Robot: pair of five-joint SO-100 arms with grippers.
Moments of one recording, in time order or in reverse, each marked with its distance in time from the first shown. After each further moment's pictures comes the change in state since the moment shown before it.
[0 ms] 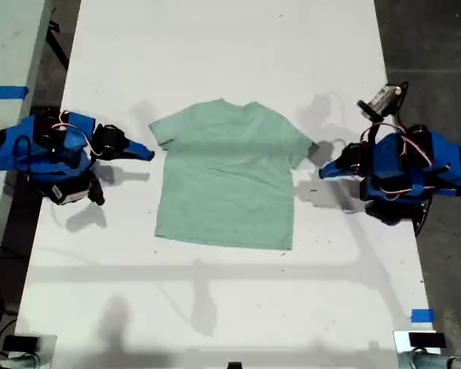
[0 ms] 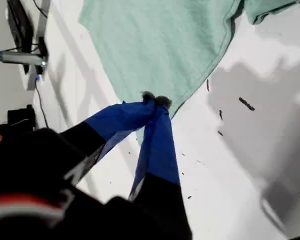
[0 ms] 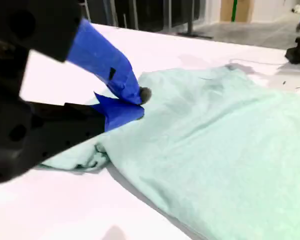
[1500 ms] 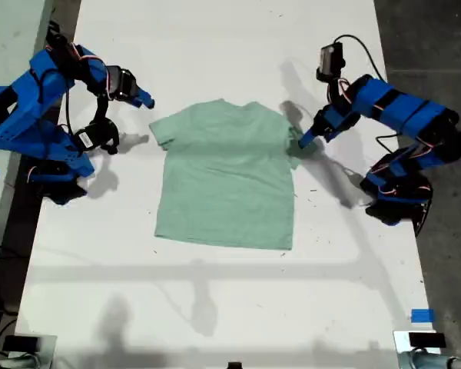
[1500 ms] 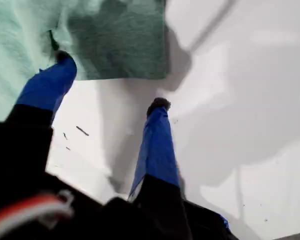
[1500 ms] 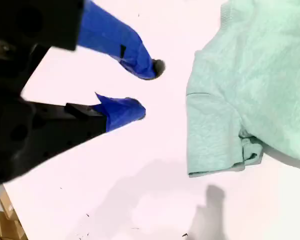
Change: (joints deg) arm 0 -28.7 -57.2 -54.8 27.9 36.7; arm 1 38.9 -68.2 -21.3 -10.9 -55.2
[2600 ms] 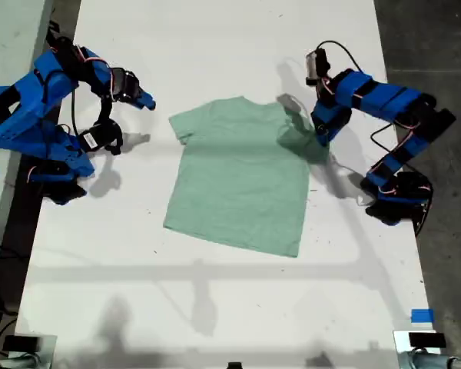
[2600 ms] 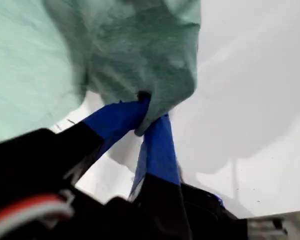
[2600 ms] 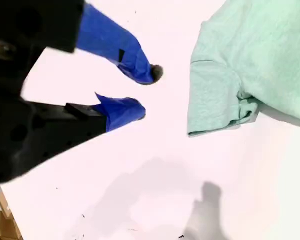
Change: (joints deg) arm 0 0.0 -1.1 1.8 -2.6 -0.1; arm 1 1.2 -15.9 -15.9 9.8 -2.2
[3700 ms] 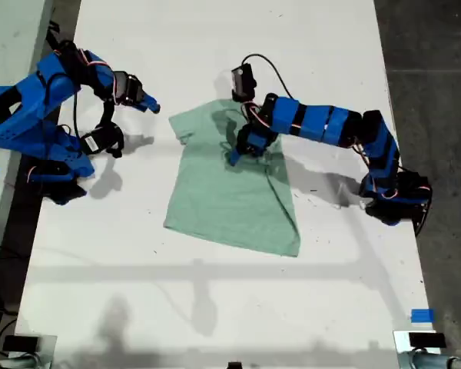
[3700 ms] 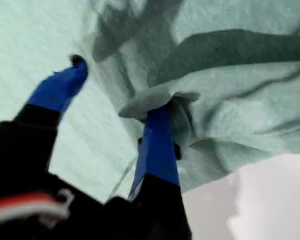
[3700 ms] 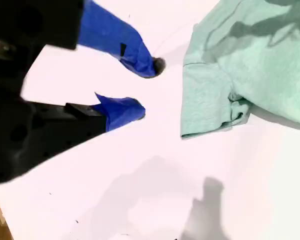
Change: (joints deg) arm 0 1.8 0.0 1.8 -1.8 -0.2; arm 1 -30.3 -40.7 -56.5 3.0 20.7
